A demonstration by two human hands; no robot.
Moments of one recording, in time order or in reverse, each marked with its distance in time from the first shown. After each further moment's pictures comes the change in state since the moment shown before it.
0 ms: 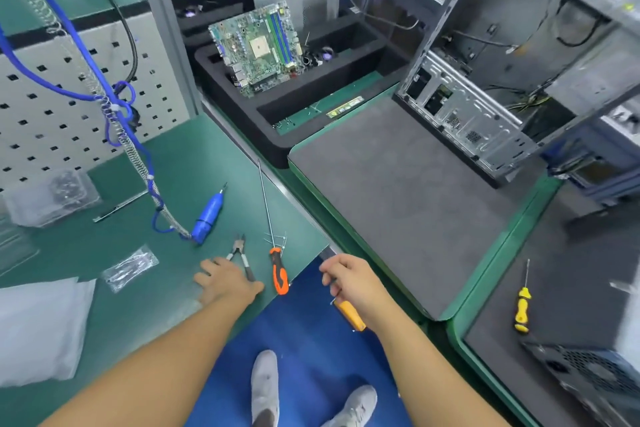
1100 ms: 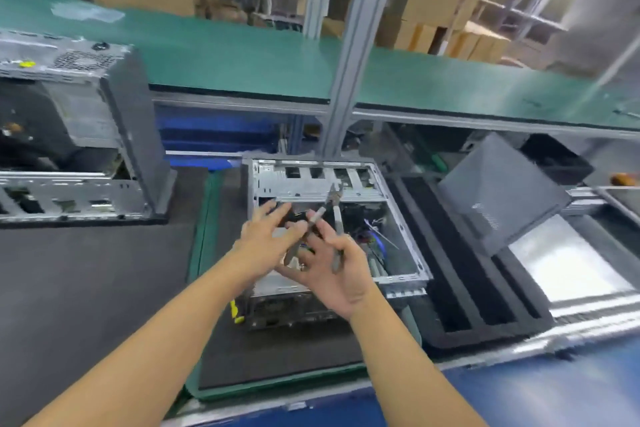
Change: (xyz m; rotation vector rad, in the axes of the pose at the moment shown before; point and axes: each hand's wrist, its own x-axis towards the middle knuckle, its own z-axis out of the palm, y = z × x) left_hand -0.465 0.362 0.042 -0.047 -0.547 1.530; right_hand -0.220 0.148 -0.357 1.305 0.338 -0.688
